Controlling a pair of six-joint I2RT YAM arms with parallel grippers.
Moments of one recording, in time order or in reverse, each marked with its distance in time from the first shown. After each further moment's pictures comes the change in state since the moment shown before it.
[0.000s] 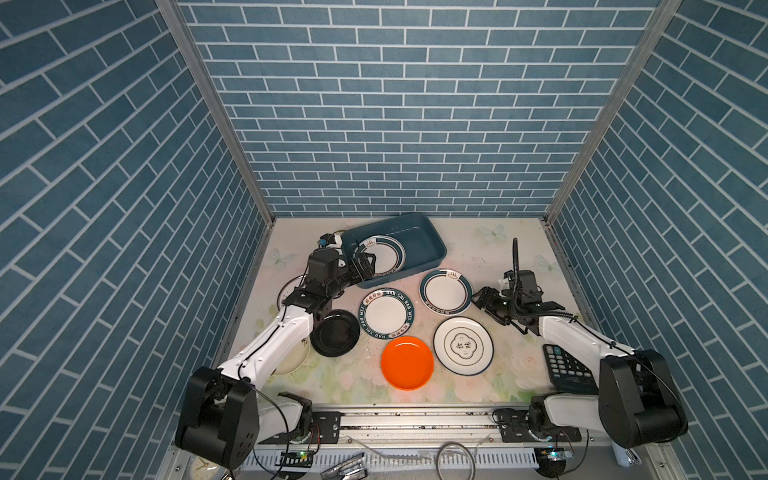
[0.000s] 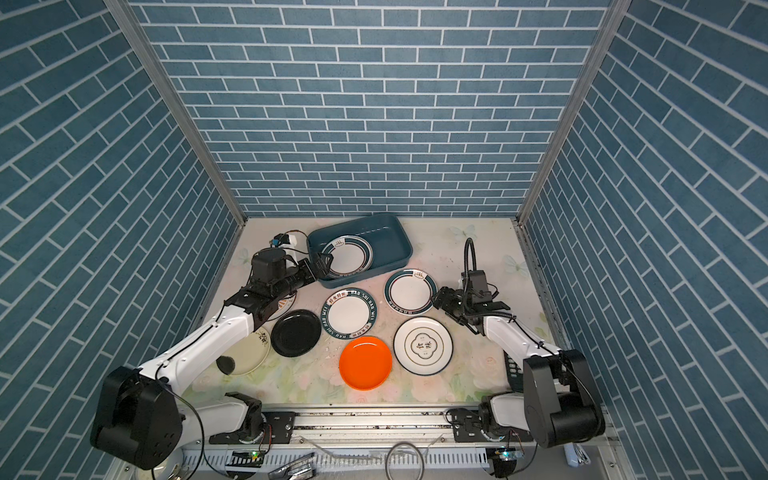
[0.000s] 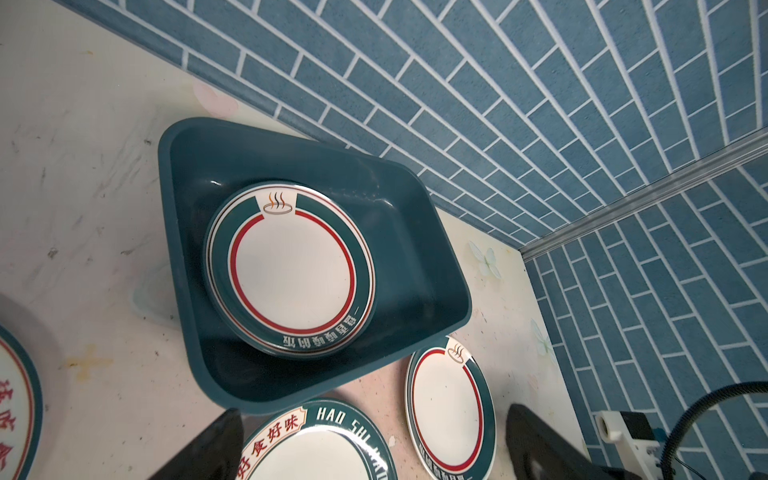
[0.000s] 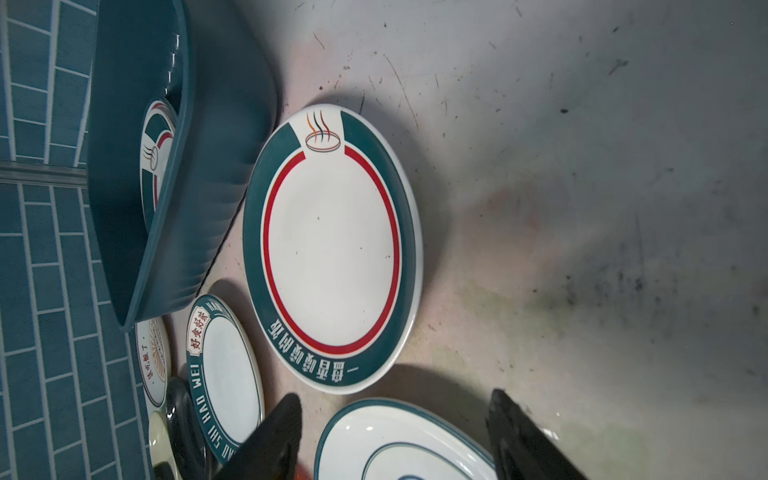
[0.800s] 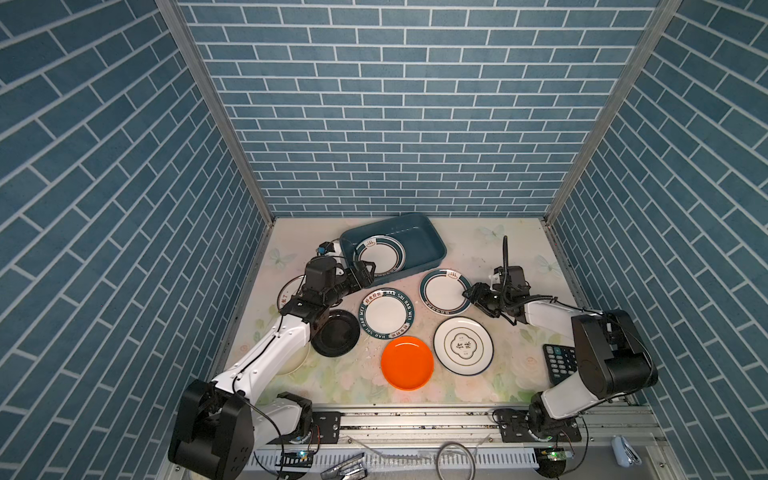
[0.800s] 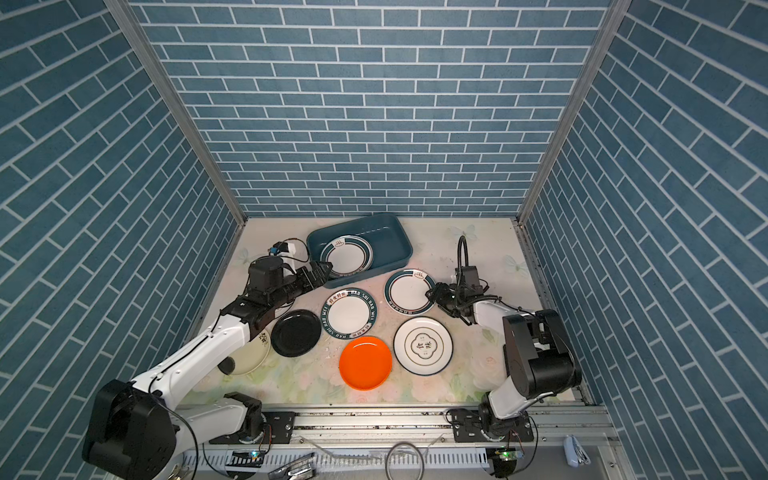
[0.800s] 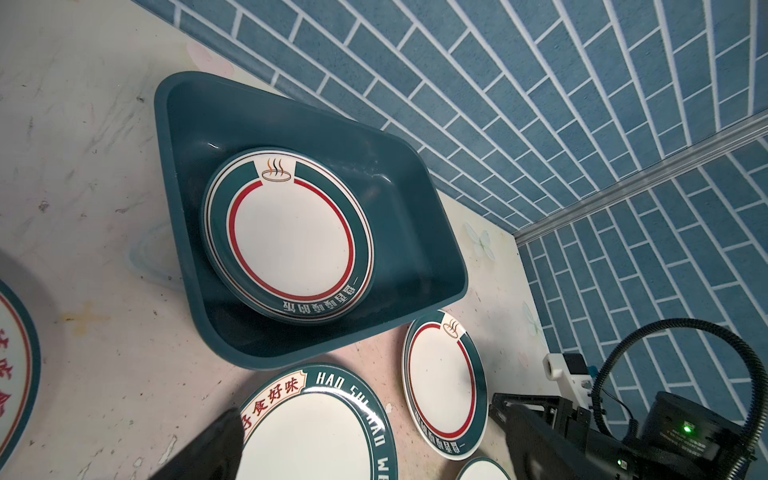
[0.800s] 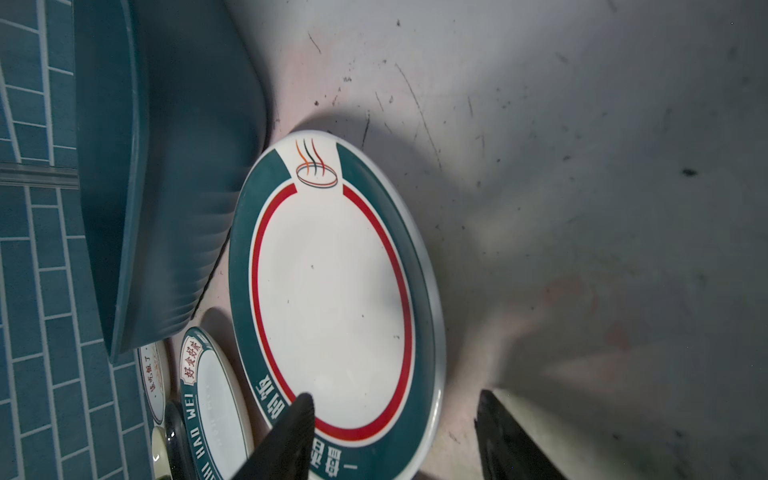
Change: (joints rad) left arm -0.001 -0.055 -0.061 -0.013 0.034 -0.018; right arm -0.002 0.242 0.048 0.208 -0.059 0.007
